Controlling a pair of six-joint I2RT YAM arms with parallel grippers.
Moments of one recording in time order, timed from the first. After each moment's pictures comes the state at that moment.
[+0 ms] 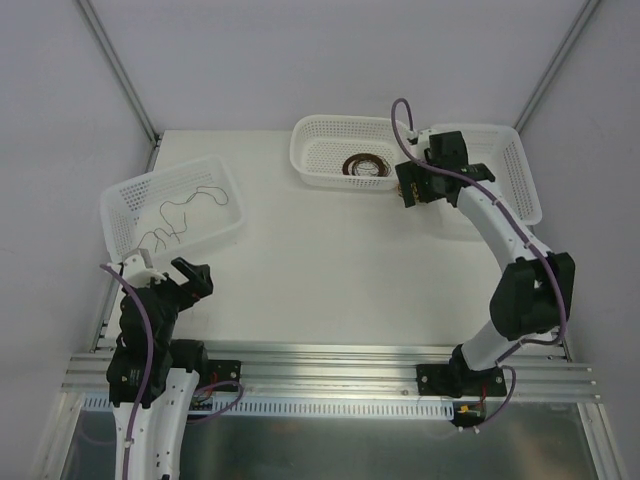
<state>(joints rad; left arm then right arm) -0.02 0.08 0.57 -0.81 -0.11 -0.49 0.25 1.58 1.39 -0.65 0.04 -0.12</state>
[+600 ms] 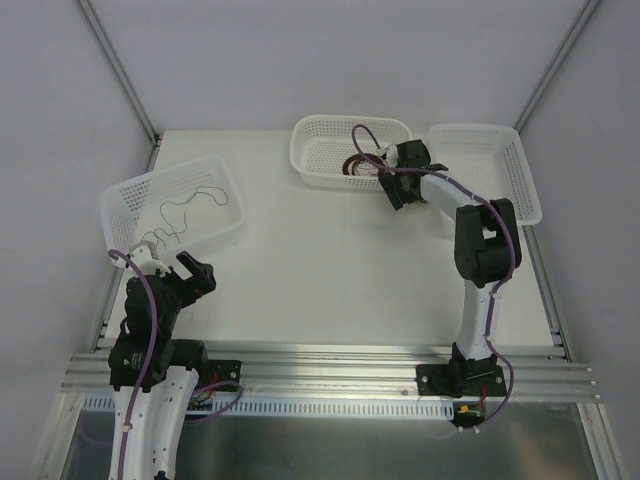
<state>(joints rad) -0.02 0.19 0.57 -0.80 -0.11 -0.49 0.28 2.06 1.55 -0.43 0.17 -0.34</state>
